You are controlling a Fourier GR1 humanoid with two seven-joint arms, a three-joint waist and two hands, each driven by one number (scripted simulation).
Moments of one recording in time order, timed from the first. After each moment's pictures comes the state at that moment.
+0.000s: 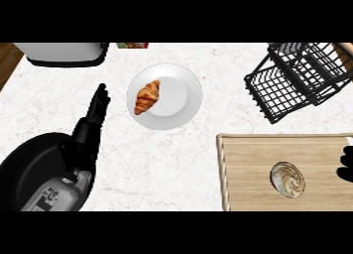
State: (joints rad) left arm -0.22 0.34 -0.41 -1.51 0.21 0.50 -0.02; right arm -0.31 -0.71 -0.31 -2.15 -0.56 1.28 0.34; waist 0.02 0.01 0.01
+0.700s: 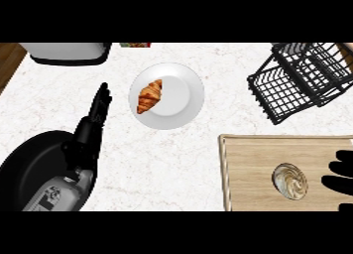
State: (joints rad) left arm -0.23 0.33 -0.40 -1.50 0.19 0.48 -0.04; right arm -0.31 -0.65 -0.30 -2.26 -0.35 1.28 0.28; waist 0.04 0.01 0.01
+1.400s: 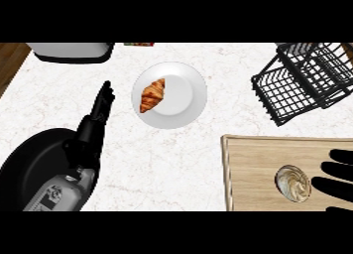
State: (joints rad) left arm -0.24 0.32 -0.41 -1.51 0.18 0.47 -0.02; right arm -0.34 -0.57 -0.28 -2.33 -0.18 1.29 0.23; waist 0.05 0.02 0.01
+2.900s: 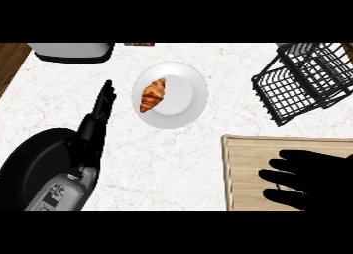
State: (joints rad) left arm -0.25 0.30 -0.39 -1.49 0.17 0.45 -0.01; right arm -0.28 -0.63 0.03 -2.25 0.21 1.18 0.02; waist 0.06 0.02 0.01
